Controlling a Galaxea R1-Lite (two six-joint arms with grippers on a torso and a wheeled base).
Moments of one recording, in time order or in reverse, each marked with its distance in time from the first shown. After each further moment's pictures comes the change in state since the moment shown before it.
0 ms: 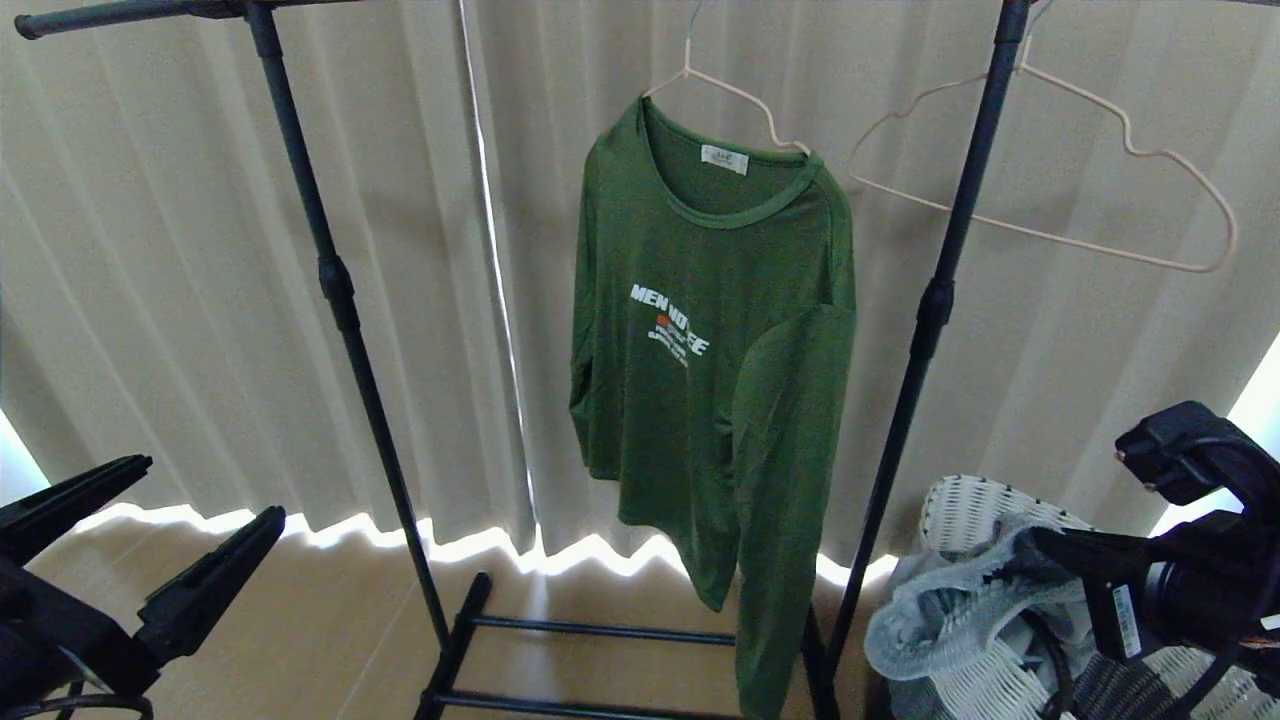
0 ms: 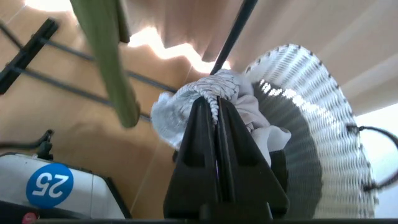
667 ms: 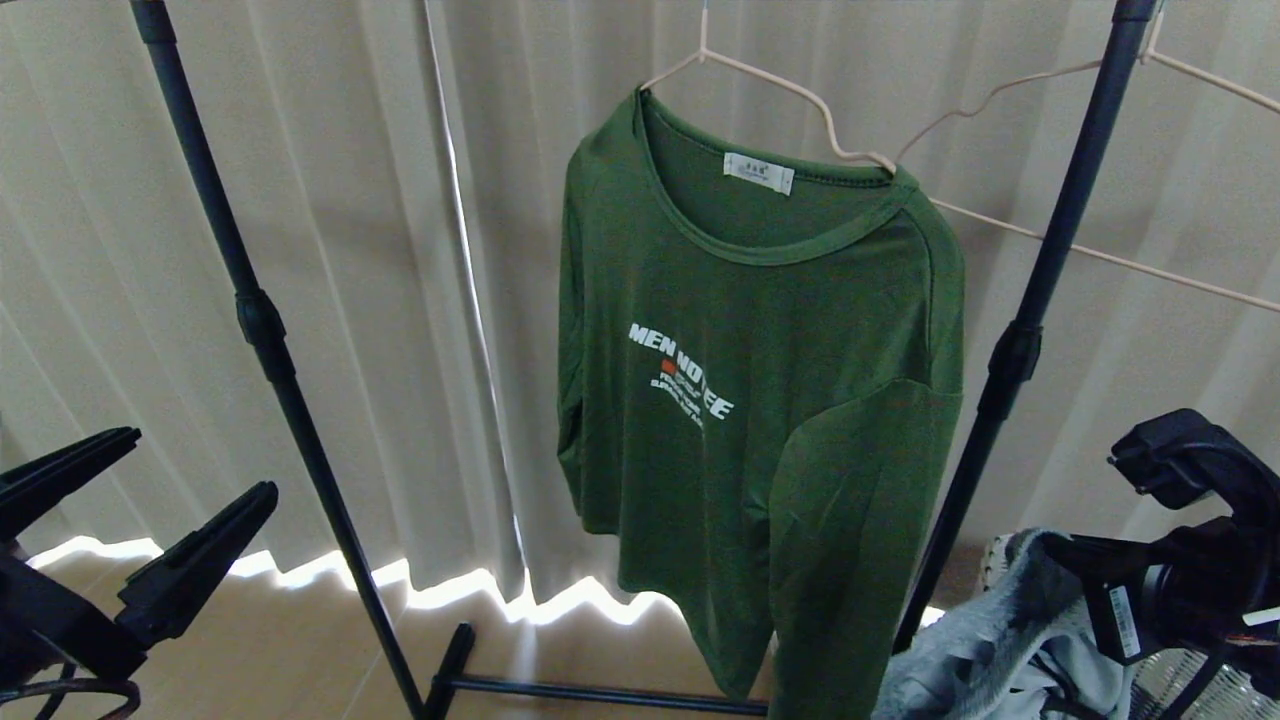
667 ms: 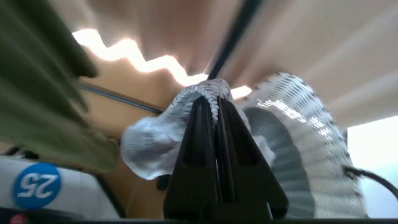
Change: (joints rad) left arm -0.021 -0.018 -0.039 -0.002 0.001 -0.004; right arm -0.016 0.015 0.010 0.008 -0.028 0.006
